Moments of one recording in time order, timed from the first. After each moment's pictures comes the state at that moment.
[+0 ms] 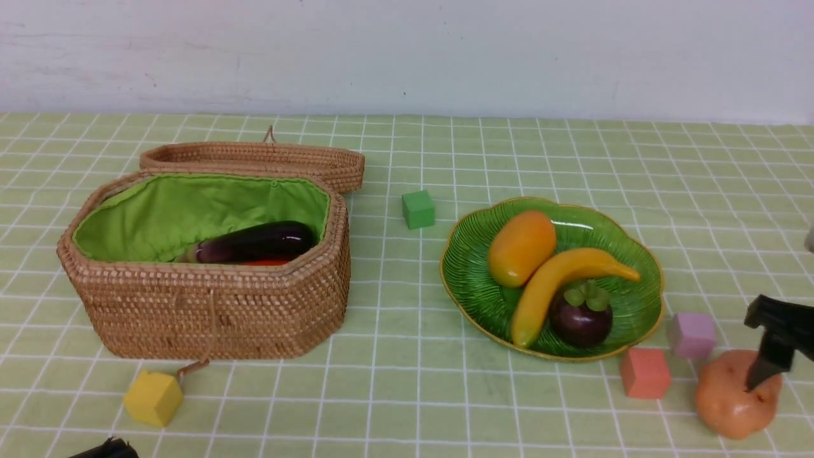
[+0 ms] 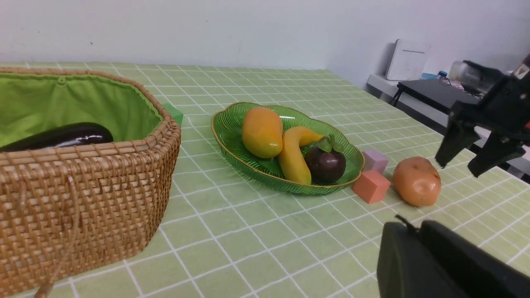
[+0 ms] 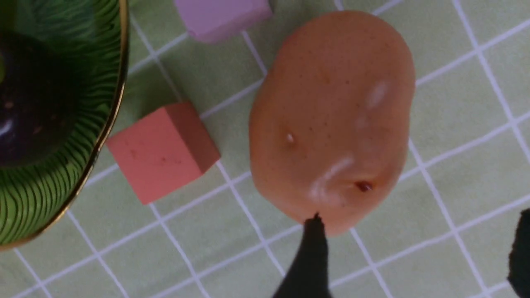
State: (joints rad) right arm -0.04 1.44 -0.90 0.12 0.84 0.51; left arm -0.73 0.13 -0.19 0.08 0.19 -0.36
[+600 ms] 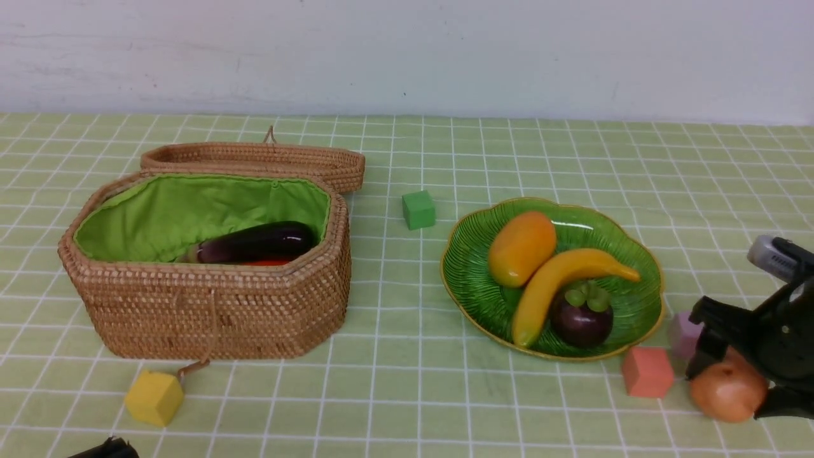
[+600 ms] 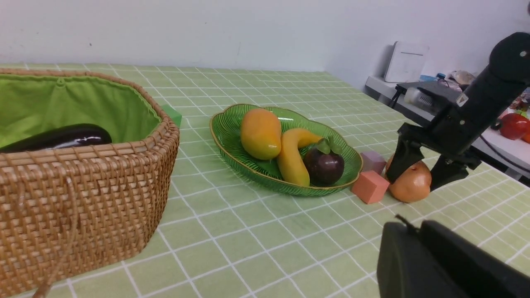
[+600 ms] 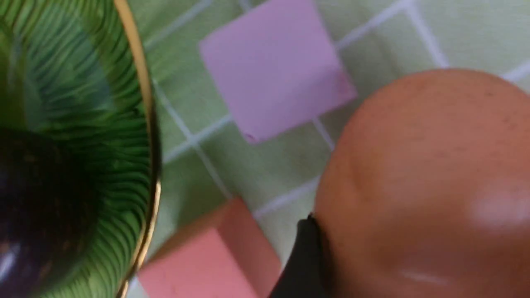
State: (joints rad) right arm -0.04 1.68 -0.91 0.18 0.61 0.50; left arm -0.73 0.13 -0.19 0.07 0.18 -0.36
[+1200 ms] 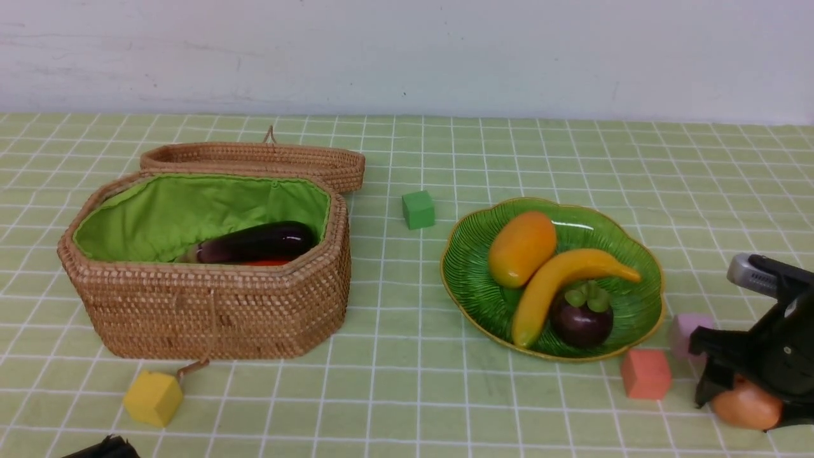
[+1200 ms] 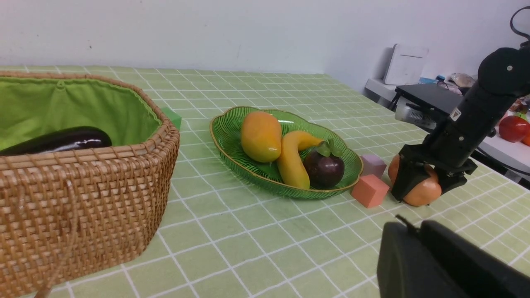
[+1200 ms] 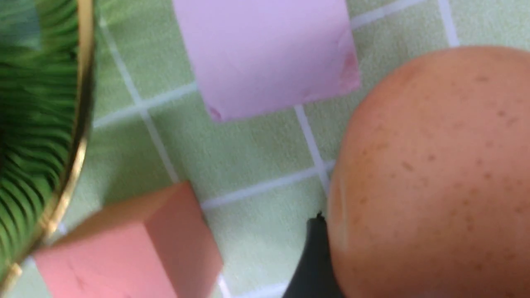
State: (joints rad) right arm -0.04 1.70 -0.90 0.15 0.66 0.30; left arm -0.73 0.13 -0.19 0.07 0.18 -0.36
